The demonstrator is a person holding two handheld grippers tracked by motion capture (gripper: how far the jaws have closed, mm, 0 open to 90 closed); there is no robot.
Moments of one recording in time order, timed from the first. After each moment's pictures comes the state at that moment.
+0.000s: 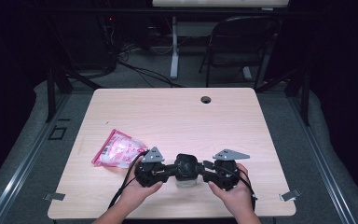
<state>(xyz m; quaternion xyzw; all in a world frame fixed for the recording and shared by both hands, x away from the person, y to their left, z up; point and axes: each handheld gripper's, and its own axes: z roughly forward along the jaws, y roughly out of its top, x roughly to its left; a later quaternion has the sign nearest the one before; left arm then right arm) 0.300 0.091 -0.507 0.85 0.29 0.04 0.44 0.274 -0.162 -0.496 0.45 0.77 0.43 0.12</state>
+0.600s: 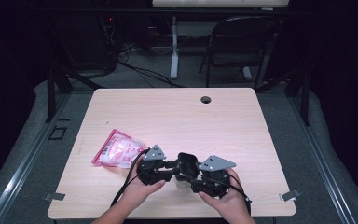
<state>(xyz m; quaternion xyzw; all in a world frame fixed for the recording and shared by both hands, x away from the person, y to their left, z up) 0.305 0.087 -0.506 0.84 0.30 0.04 0.45 0.257 -0.133 -0.491 0.37 0.81 0.42 0.17</state>
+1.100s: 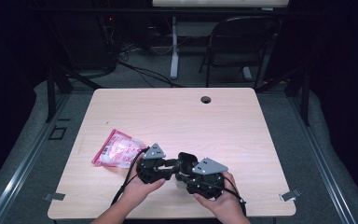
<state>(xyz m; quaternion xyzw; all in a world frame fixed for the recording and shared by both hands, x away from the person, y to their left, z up) 0.306 0.087 -0.504 0.84 0.31 0.05 0.45 0.255 -0.120 -0.499 0.35 0.82 0.41 0.21</state>
